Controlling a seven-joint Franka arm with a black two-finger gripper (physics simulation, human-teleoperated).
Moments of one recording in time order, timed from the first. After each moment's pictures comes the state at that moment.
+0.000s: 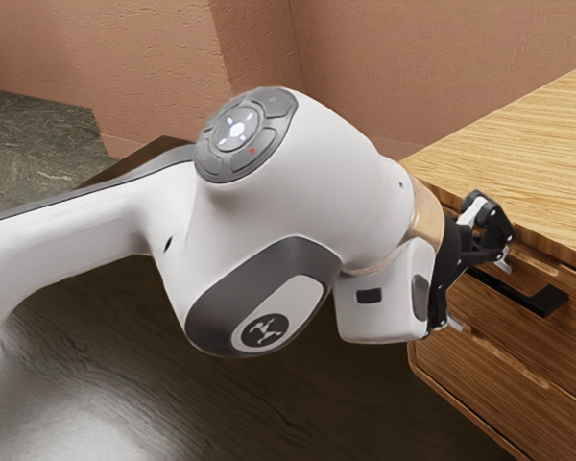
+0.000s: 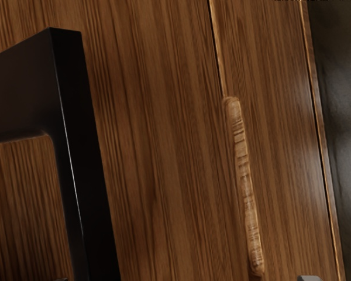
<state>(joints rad) 0.40 -0.13 -0.86 -1.85 0.06 2.41 1.50</state>
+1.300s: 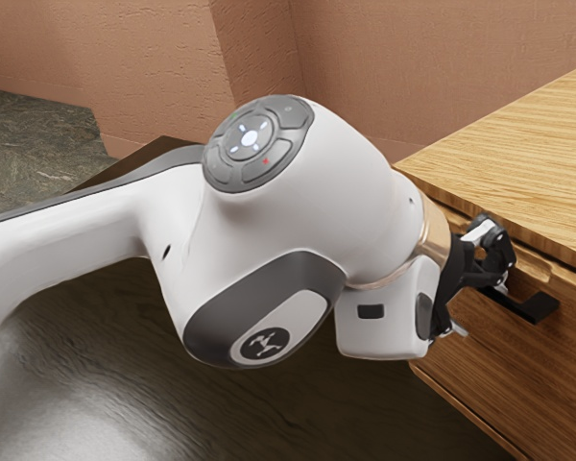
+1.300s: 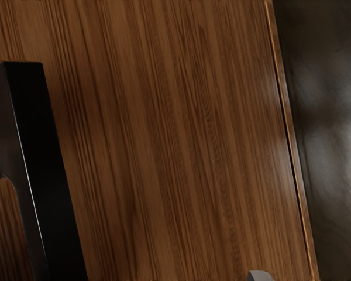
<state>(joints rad) 0.40 -0.16 -0.88 -1.86 0.08 2.36 1.50</state>
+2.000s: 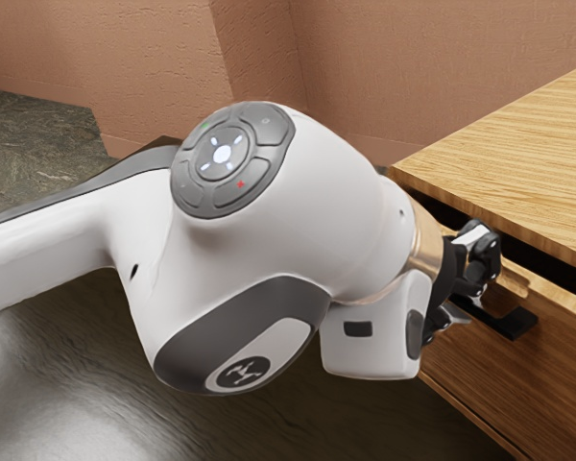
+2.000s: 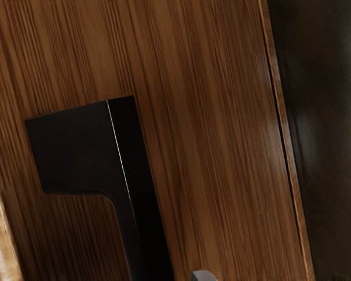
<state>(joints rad) 0.40 -0.27 -0.88 -1.89 0.07 2.34 1.49</state>
